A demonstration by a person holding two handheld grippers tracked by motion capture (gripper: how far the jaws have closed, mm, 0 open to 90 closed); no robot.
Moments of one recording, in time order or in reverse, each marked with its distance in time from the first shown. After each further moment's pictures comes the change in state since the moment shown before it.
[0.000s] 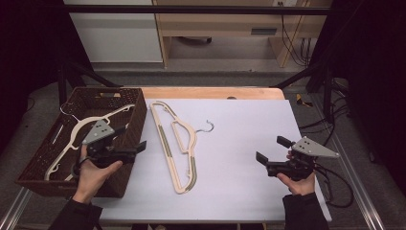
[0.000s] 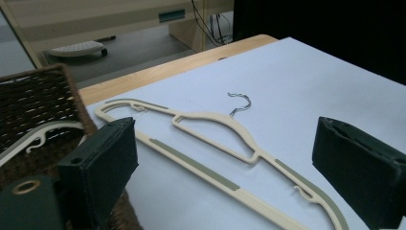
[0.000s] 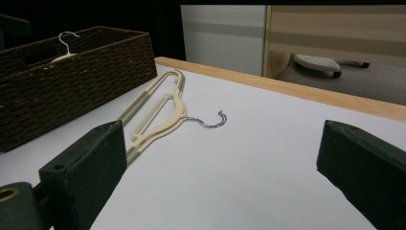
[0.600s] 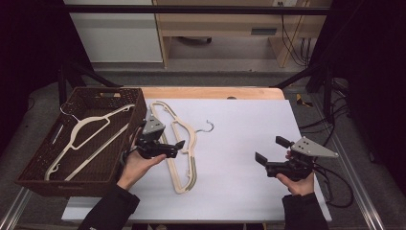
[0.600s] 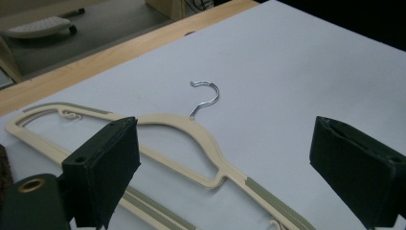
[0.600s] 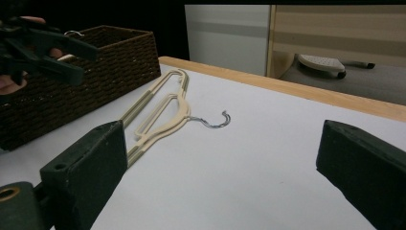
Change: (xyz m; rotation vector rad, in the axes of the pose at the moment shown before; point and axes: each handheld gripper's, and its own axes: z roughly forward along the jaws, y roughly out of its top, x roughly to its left) left arm -0.047 0.012 0.098 0.147 -0.051 0.047; right arm 0.001 0.000 0.002 0.001 0.014 -0.005
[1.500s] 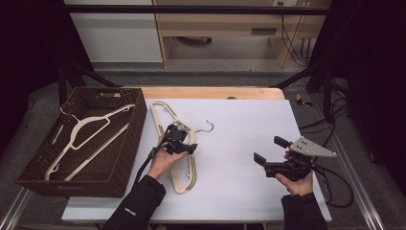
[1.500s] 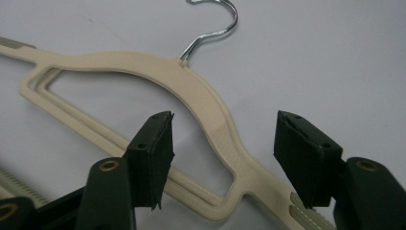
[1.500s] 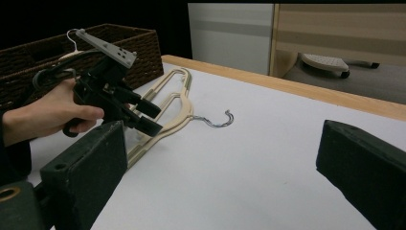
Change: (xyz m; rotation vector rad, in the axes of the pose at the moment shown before) left arm 0.001 -0.030 0.115 0.255 0.016 -0.042; right arm 0.001 0.000 0.002 0.005 0.016 -0.003
